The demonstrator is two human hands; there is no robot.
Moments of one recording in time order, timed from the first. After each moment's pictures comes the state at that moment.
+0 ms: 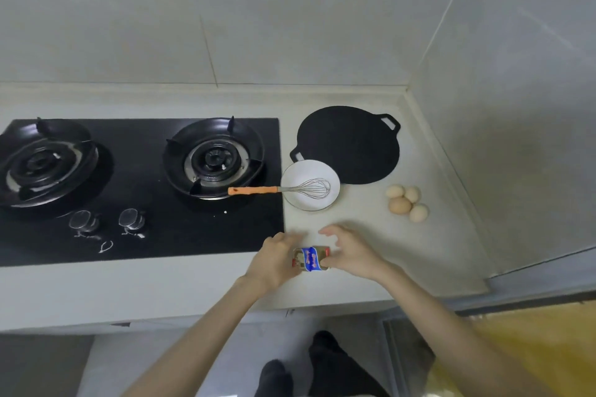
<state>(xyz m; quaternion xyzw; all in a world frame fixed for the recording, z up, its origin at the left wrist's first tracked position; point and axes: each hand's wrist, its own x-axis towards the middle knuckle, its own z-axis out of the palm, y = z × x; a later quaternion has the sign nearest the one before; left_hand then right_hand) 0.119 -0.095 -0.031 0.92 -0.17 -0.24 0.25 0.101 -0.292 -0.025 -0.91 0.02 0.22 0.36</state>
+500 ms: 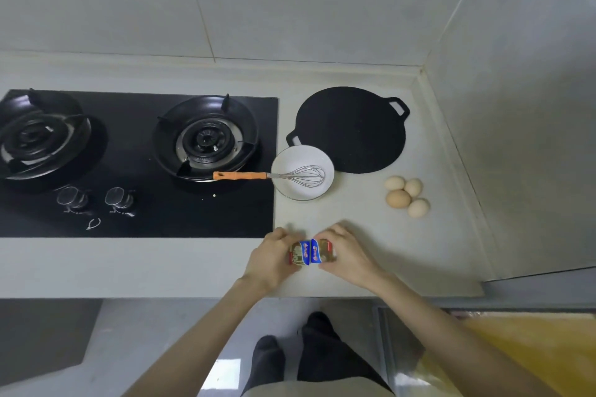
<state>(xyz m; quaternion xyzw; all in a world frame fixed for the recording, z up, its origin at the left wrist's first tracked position) 0.103 -0.124 -0.057 0.93 -0.13 -0.23 0.25 0.095 -0.318 -0.068 -0.93 -0.07 0.17 0.32</state>
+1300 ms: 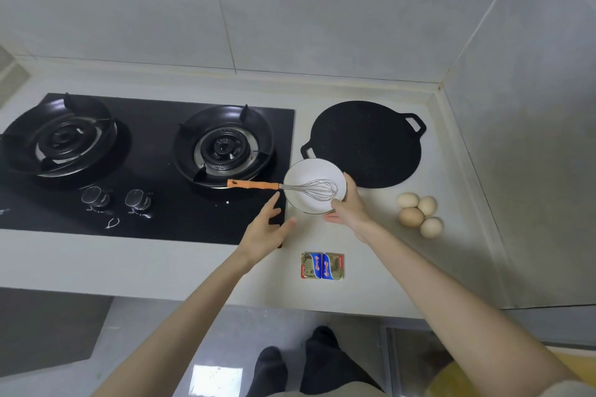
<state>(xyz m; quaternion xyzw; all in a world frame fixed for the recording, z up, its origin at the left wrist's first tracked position) 0.143 -0.101 -0.007 0.78 0.09 -0.22 0.57 0.193 -0.297 -0.026 -0.73 0.19 0.17 0.63</state>
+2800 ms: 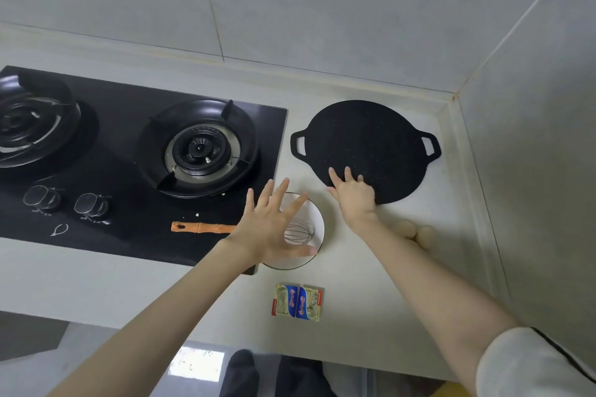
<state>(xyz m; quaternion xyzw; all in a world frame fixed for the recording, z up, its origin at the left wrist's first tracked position) 0.212 -0.147 -0.002 0.96 -0.18 -0.21 0.07 0.297 -0.341 -0.079 -0.99 -0.03 0.14 -0.09</state>
